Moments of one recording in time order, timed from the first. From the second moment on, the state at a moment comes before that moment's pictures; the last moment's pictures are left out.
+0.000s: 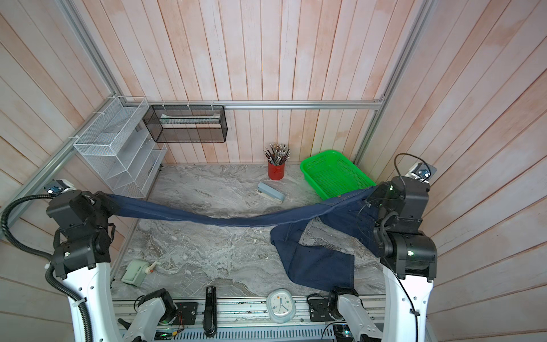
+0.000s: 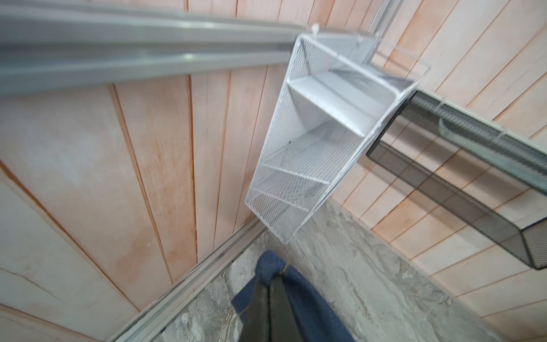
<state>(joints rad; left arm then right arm) 0.43 0.92 1.23 -0.71 -0.18 -0.31 -0.08 0.95 1.51 -0.94 0.42 0.35</state>
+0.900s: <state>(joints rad) 0.34 1.82 1.54 -1.04 -0.18 -0.46 -0.05 2.03 2.10 -1.04 0.28 0.29</state>
